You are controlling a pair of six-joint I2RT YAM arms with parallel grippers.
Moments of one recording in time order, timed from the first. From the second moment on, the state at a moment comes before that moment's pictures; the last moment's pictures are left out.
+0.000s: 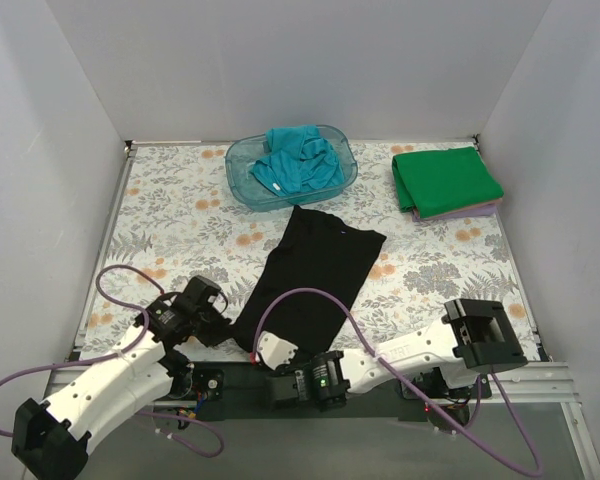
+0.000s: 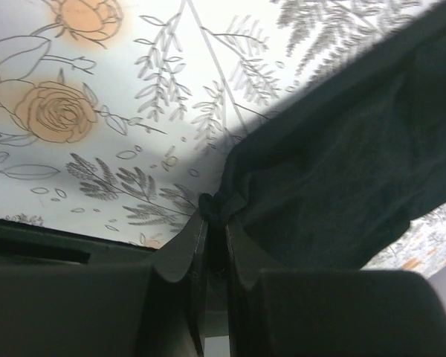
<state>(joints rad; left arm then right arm) -0.60 0.69 0.40 -0.87 -0.05 -1.37 1.78 1.67 1.07 -0.72 0.62 0.55</state>
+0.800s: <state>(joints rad) -0.60 0.47 0.71 -1.21 -0.11 -1.36 1.76 1.35 1.07 -0.53 0.22 0.41</state>
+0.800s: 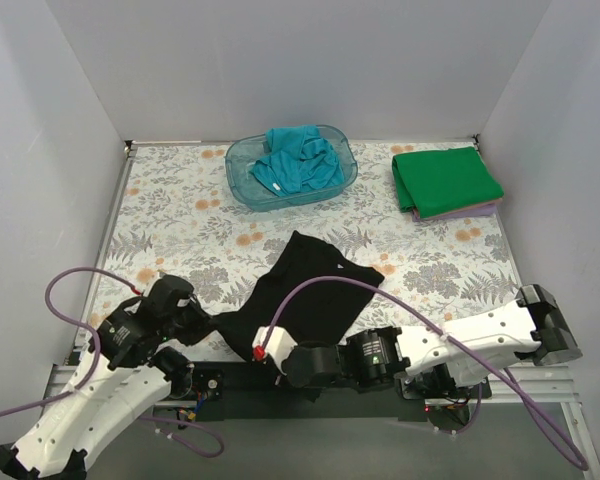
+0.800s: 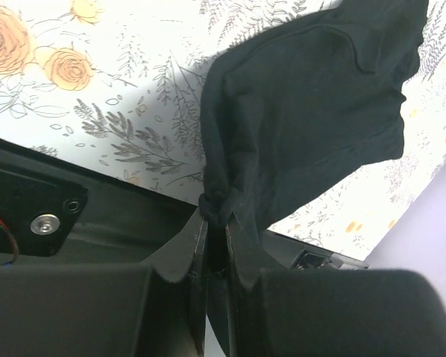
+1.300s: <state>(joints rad) -0.61 0.99 0.90 -0.83 -0.14 -1.37 1.31 1.02 0.89 -0.58 0.18 0.46</state>
